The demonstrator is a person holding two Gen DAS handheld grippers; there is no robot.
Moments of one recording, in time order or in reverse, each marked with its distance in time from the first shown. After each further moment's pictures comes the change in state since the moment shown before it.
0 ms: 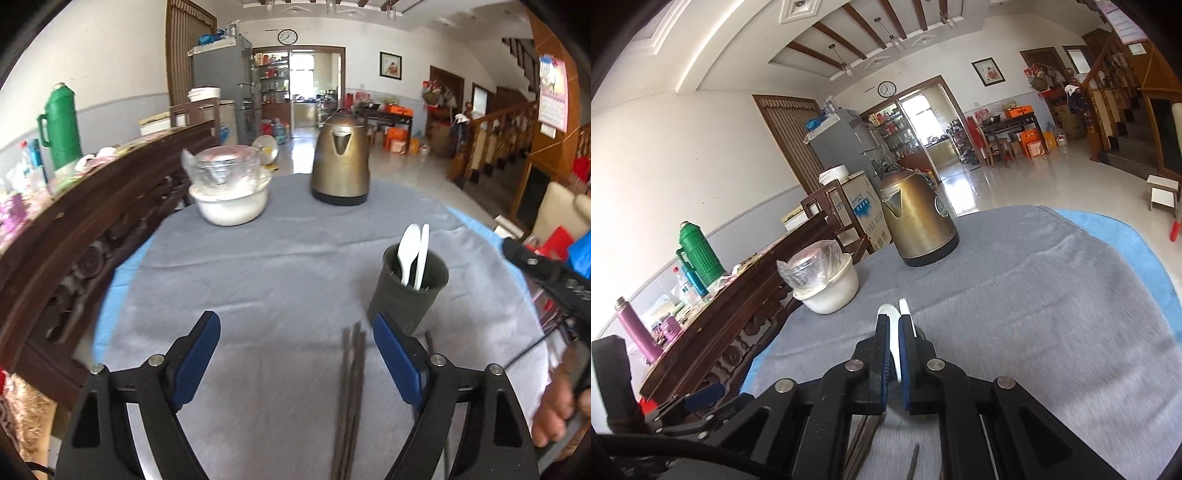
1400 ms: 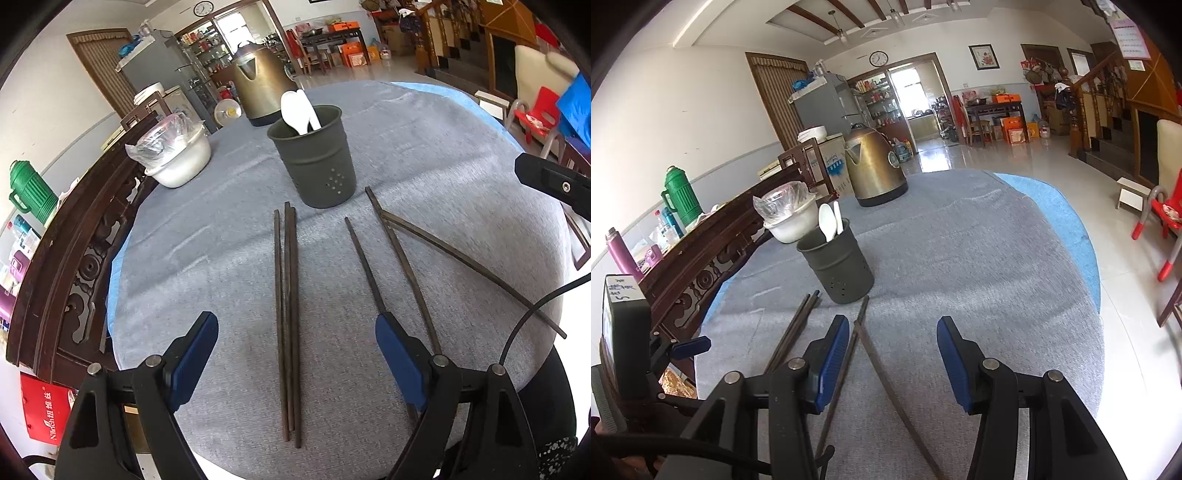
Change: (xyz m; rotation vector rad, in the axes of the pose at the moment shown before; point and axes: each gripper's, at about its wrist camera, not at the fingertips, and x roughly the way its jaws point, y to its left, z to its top) left arm -0.009 -0.110 -0.086 0.378 0.234 0.092; right arm -0.088 -0.052 -0.068 -0.088 0.145 -0.150
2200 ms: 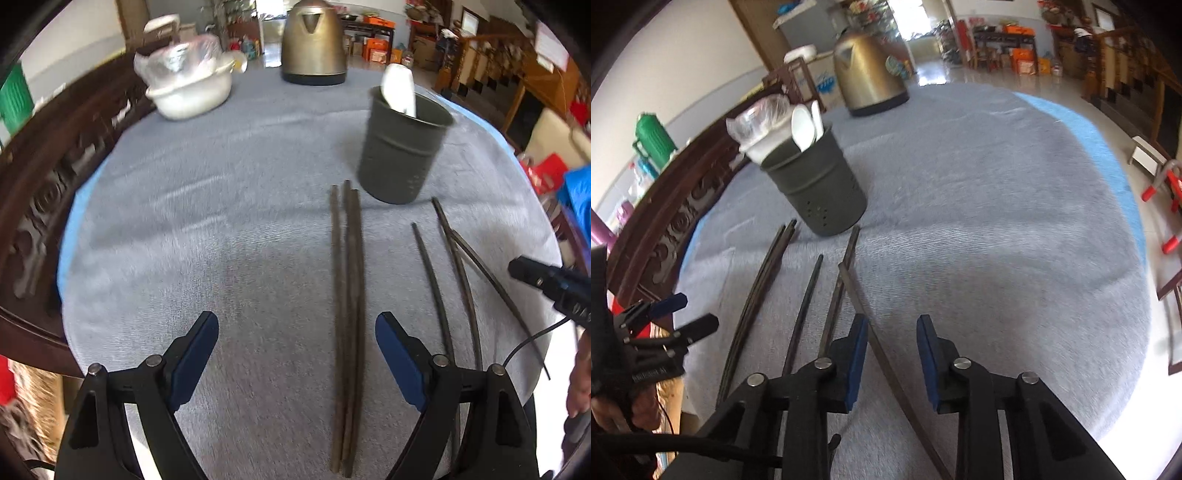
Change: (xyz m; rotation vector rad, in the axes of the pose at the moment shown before) left arm 0.073 0.099 -0.002 -0.264 0.124 -0.240; right arm 0.097 0.013 0.001 -0.037 0.385 -0.021
